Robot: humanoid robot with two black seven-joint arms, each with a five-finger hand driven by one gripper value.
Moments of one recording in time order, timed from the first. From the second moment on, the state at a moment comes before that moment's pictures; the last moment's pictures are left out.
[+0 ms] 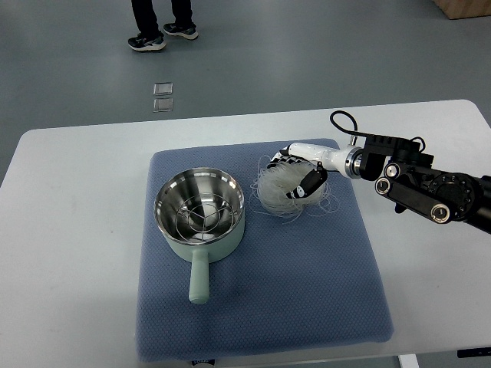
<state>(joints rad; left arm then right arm) 0.01 0.00 -0.04 -0.16 0.00 0.01 0.14 0.91 -0.30 0.33 0.90 -1.28 0.20 0.07</state>
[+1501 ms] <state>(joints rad) 0.01 0.00 -0.04 -0.16 0.00 0.01 0.13 1.30 -0.37 0.35 1.10 -1.11 0.34 0.10</state>
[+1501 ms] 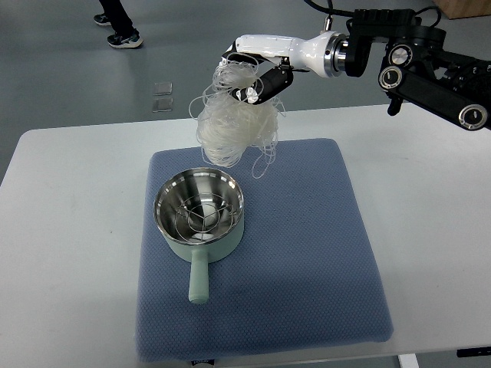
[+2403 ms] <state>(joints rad) 0.01 0.00 -0.04 -0.16 0.00 0.01 0.13 1.20 -0.19 0.34 1.10 -1.11 0.31 0.10</state>
